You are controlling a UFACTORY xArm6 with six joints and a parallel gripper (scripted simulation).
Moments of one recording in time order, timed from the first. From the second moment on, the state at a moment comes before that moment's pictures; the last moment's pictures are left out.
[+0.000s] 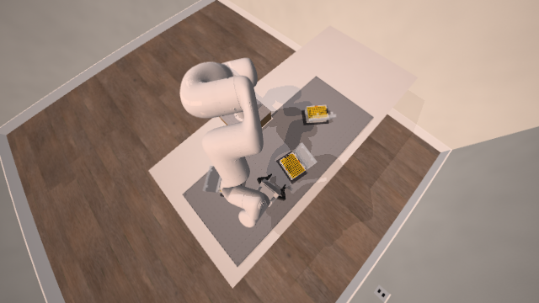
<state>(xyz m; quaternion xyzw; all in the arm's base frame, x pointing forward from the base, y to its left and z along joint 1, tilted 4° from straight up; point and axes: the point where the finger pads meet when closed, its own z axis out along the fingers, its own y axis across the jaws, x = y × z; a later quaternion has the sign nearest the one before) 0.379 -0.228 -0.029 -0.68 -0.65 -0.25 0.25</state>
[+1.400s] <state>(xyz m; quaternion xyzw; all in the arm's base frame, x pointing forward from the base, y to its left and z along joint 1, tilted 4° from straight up) 0.381 -0.221 0.072 -0.68 -0.65 -0.25 0.25</state>
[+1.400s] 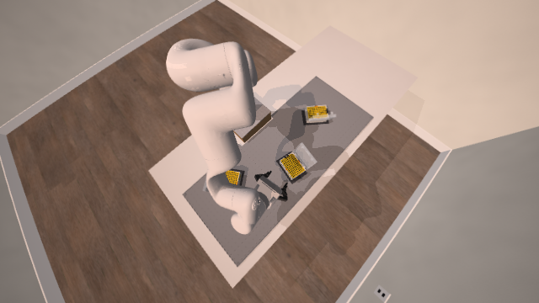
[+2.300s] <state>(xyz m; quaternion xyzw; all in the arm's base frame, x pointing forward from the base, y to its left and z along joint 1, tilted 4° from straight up) 0.369 -0.244 0.142 -0.62 -0.71 -0.22 0.27</state>
